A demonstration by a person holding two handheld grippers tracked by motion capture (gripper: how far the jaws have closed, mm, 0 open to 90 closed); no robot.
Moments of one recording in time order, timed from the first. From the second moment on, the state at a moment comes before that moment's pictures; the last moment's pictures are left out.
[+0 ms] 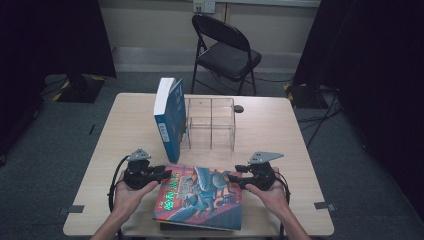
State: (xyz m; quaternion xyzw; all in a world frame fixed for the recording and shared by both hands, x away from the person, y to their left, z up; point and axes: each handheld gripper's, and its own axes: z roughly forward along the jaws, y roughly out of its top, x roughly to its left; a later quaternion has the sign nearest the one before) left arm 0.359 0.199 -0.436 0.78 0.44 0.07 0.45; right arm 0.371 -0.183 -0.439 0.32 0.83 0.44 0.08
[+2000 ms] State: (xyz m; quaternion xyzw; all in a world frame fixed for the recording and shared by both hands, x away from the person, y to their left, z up) left arm 0.354 0.181 -0.439 0.81 0.38 0.02 0.45; right arm 0.357 -0.167 -0.434 0.31 0.85 0.42 0.06
